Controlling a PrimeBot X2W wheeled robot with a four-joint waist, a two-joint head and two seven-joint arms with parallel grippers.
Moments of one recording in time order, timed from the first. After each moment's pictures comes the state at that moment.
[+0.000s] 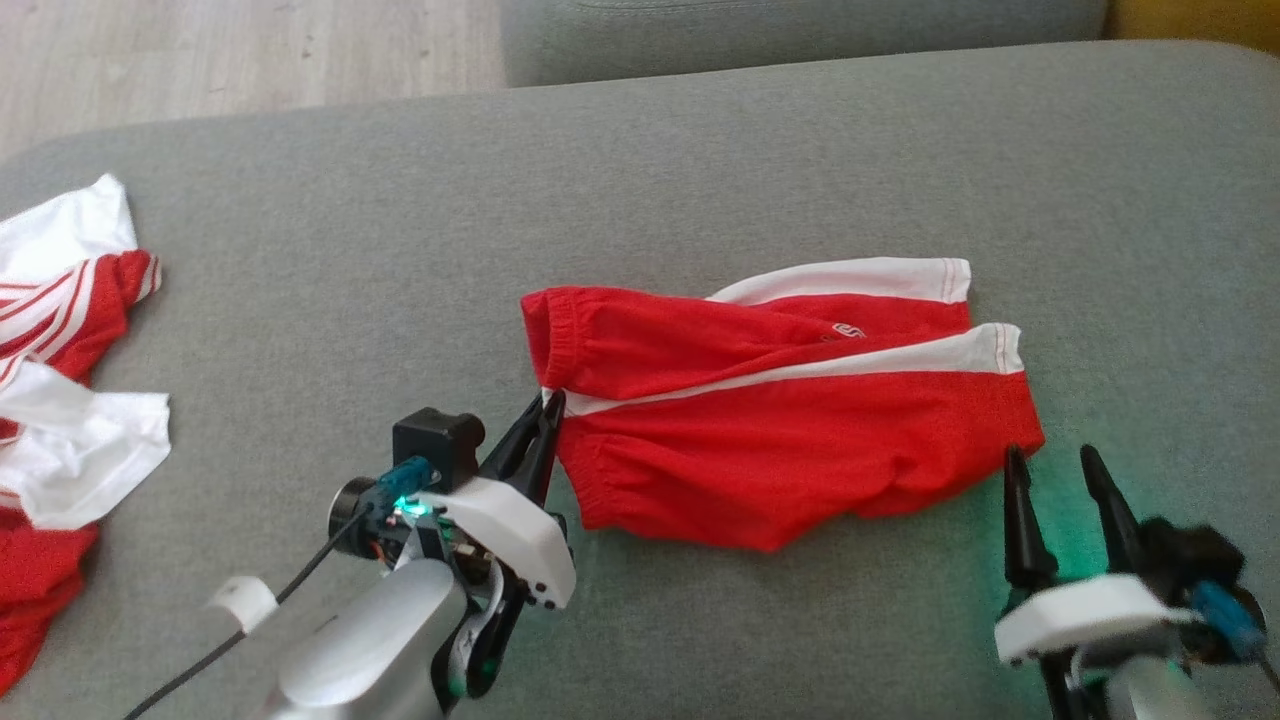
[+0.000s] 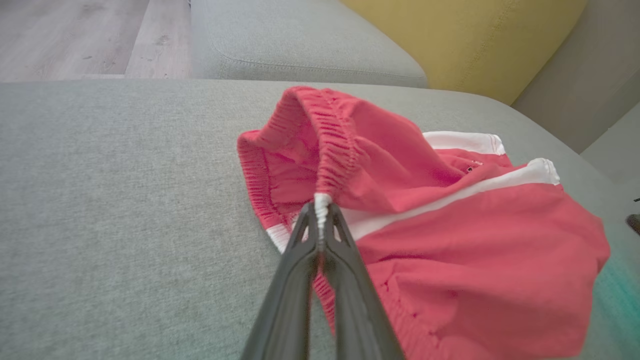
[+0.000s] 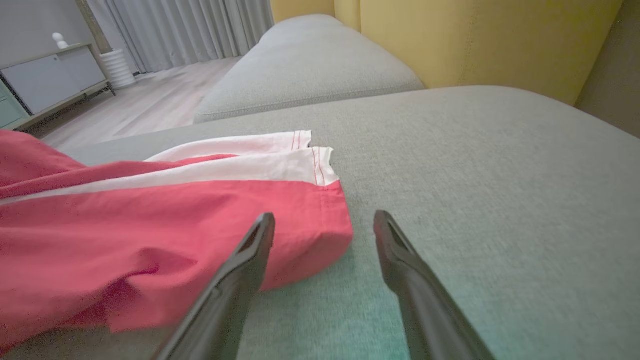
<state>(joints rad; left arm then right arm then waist) -0.47 0.27 -0.91 0.39 -0.84 0.19 -0.06 -0.03 -0.04 -0.06 0.39 0.13 0.12 -0.26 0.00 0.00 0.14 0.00</state>
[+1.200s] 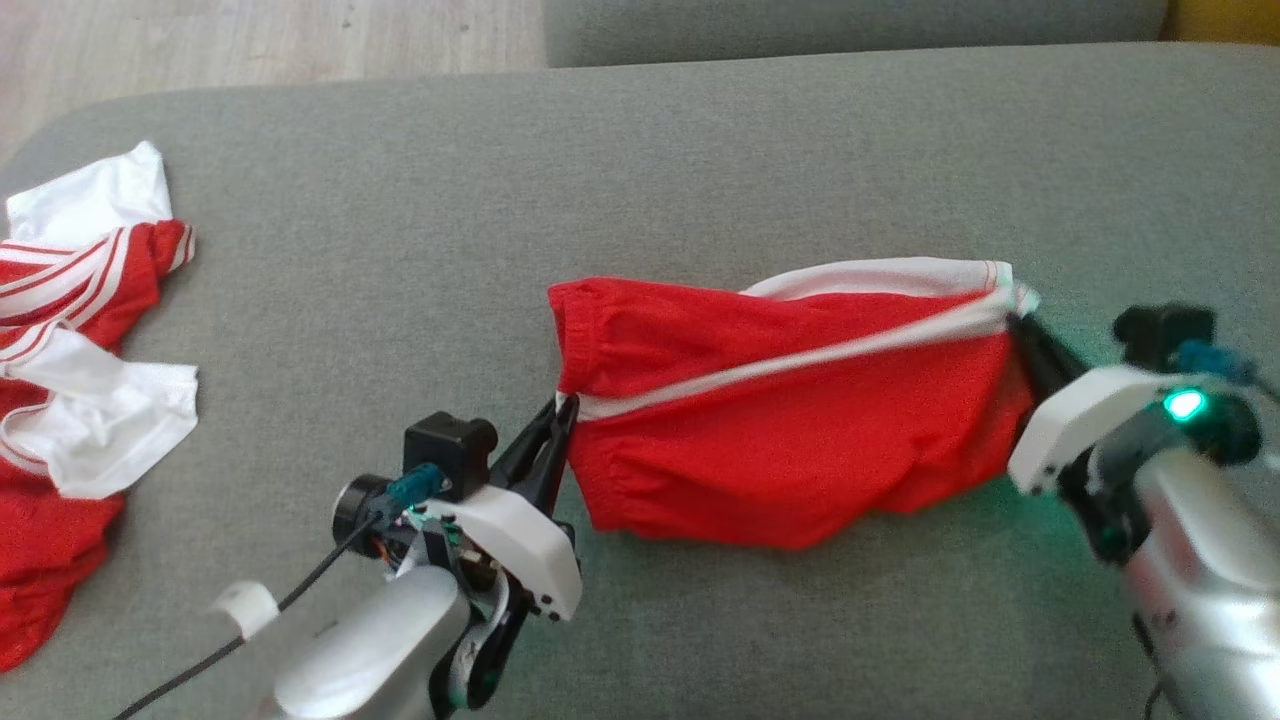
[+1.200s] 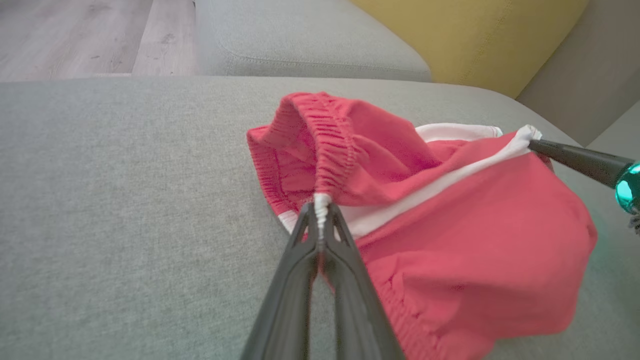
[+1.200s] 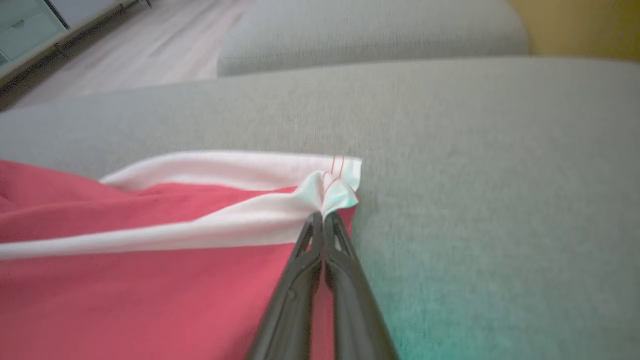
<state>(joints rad) -0.46 0.30 -0.94 0.30 -0.83 0.21 -0.03 -0.49 -0.28 0.32 0.79 0.46 0.12 -0.02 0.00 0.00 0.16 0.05</state>
